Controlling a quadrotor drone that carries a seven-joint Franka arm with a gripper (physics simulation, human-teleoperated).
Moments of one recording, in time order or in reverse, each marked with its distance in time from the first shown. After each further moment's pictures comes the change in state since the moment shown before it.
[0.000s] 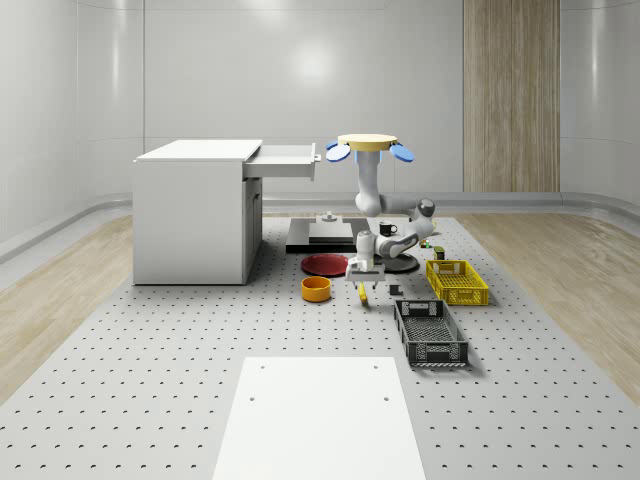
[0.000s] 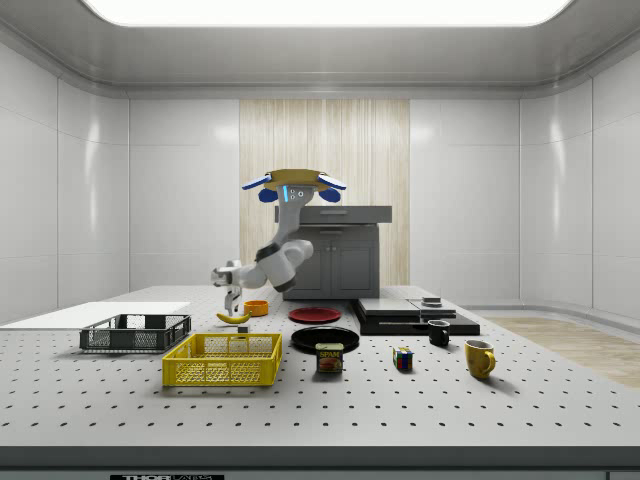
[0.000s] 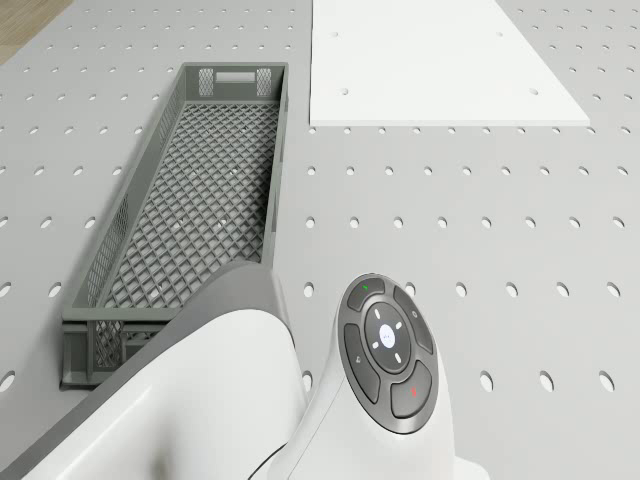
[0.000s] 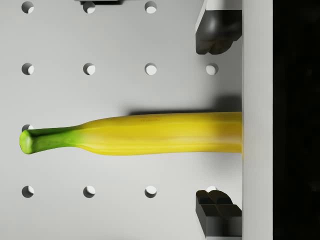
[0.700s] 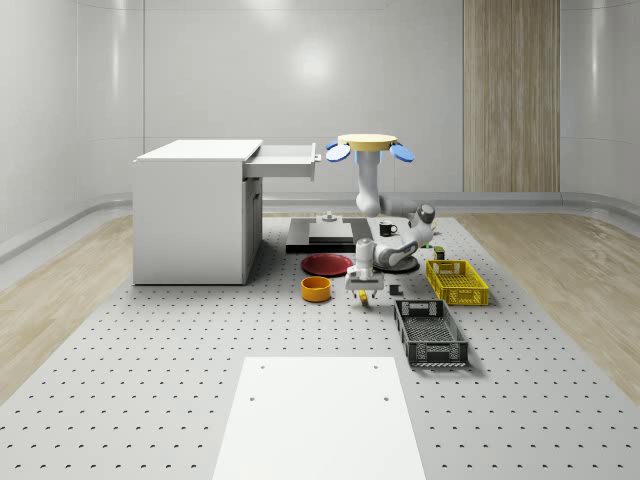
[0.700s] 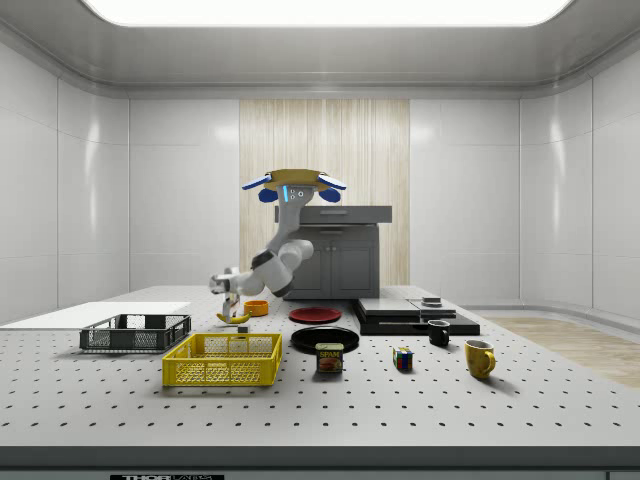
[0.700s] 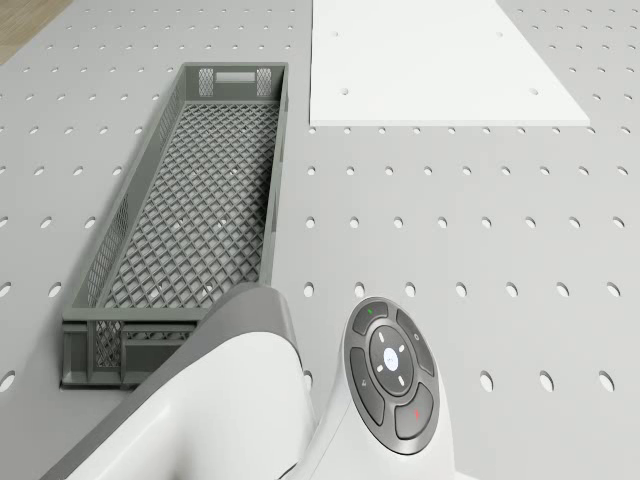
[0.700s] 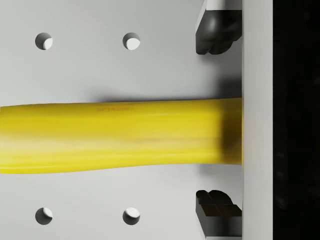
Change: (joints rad) arm 0.047 0.056 0.088 0.087 0.094 0.023 0.008
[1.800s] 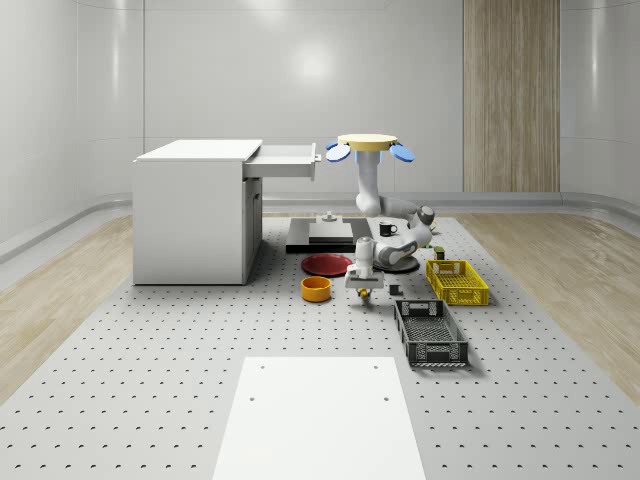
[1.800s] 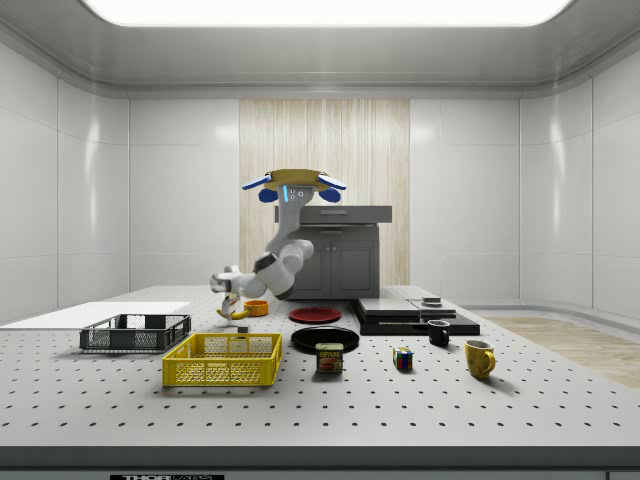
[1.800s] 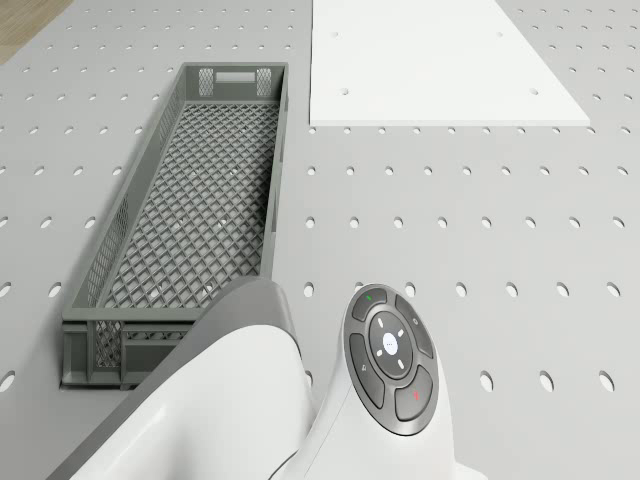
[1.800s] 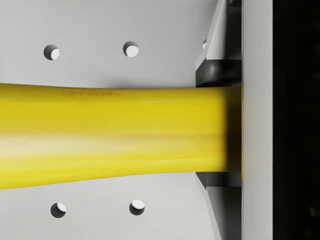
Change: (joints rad) arm -0.041 0.042 -0.040 -0.032 -0.023 -0.068 0.062
